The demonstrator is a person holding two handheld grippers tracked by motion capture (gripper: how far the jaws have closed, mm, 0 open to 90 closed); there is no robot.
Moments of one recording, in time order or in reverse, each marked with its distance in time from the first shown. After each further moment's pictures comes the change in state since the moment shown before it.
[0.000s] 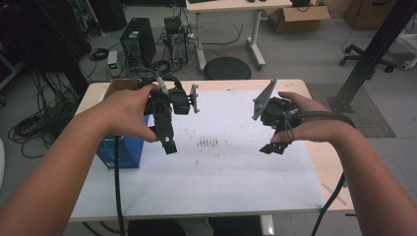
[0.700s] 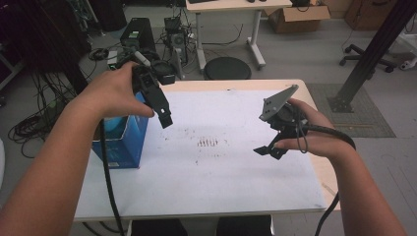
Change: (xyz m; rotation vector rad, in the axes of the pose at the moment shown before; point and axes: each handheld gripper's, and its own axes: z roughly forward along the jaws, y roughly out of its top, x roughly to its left) left arm 0.031 -0.017 -0.038 -0.054 0.060 -0.314; right arm 0.014 -0.020 0.003 -0.277 -0.071 0.083
